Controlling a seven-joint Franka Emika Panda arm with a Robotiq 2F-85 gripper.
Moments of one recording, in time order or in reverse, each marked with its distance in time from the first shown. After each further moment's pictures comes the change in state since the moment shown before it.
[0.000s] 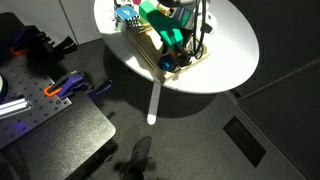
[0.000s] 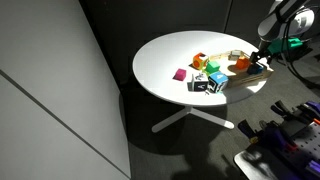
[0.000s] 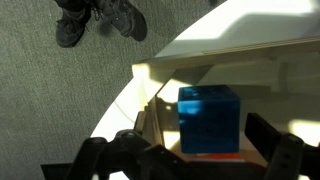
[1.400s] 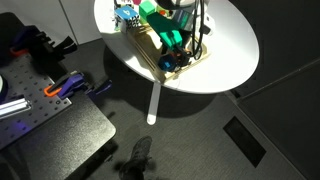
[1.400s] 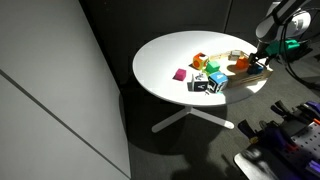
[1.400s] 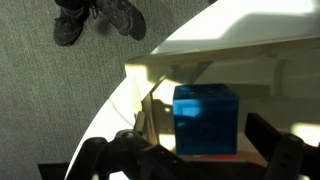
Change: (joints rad) arm 0.000 0.028 0.008 0.021 0.000 0.006 0.000
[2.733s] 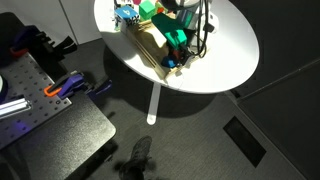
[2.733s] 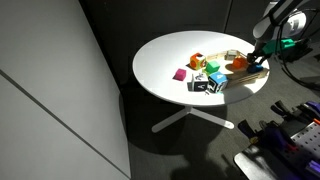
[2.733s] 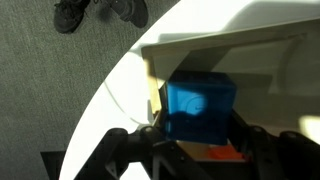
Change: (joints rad) arm 0.011 0.037 -0.006 0.054 0.000 0.024 0.003
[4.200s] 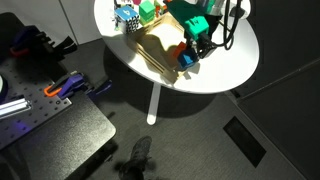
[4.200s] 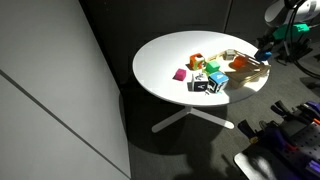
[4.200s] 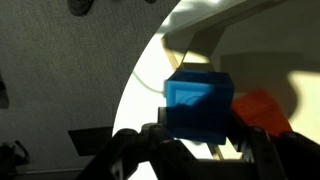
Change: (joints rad) arm -0.023 -0.123 -0.048 -0.009 0.000 -0.002 0.006
